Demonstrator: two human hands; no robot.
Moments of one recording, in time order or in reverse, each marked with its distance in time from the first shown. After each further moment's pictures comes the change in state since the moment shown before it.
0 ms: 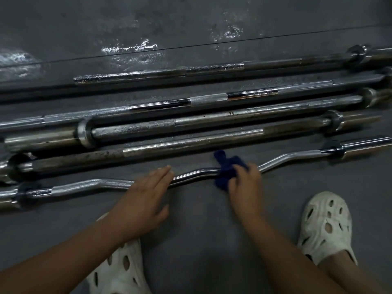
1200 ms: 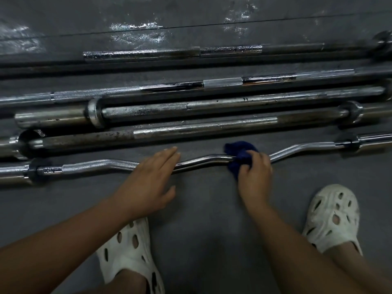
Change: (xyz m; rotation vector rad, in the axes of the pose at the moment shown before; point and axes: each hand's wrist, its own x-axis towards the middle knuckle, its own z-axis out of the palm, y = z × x) left_hand -0.001 -0.005 -0.008 0.008 0.000 -0.025; right_hand 0.002 -0.017 -0.003 0.078 0.058 0.163
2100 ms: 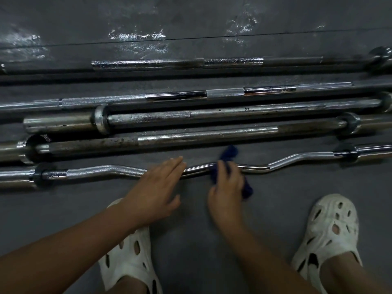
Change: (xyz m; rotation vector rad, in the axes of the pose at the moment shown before) left_hand 0.000 0.006 0.002 -0.007 -0.025 0.009; right_hand -0.053 -0.033 0.035 -0.058 -0.068 -0.258
